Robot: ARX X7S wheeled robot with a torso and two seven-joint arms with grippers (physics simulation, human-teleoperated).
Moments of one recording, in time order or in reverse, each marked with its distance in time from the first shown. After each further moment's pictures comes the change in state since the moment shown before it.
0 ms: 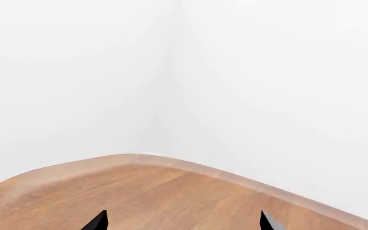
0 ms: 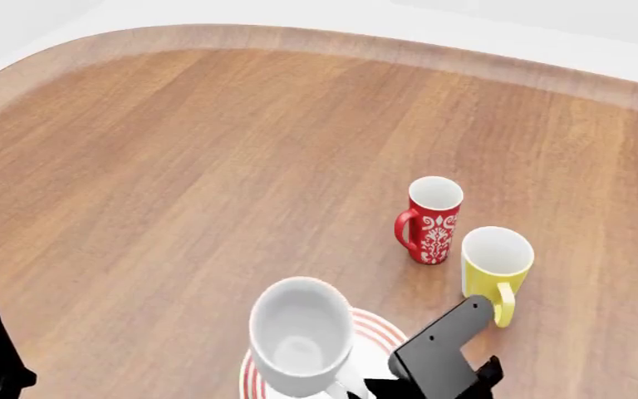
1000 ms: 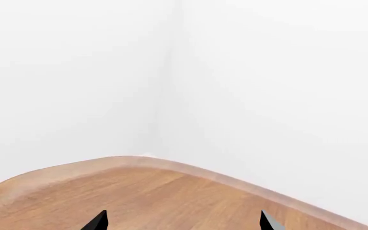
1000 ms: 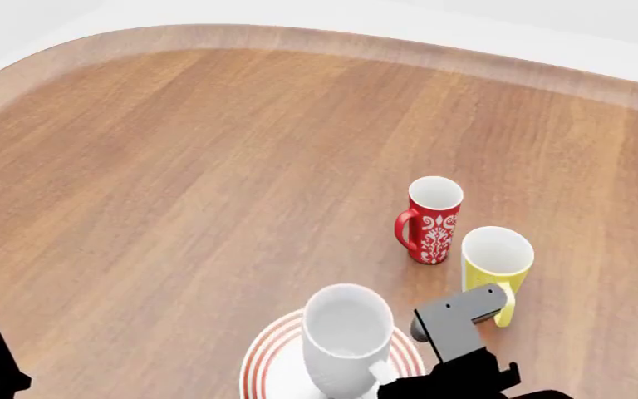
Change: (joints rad) left arm 0.017 -0.016 0.002 0.036 -0.023 0.005 -0.021; right arm 0.226 -0.153 -0.028 0.470 -0.013 0.123 -0.007
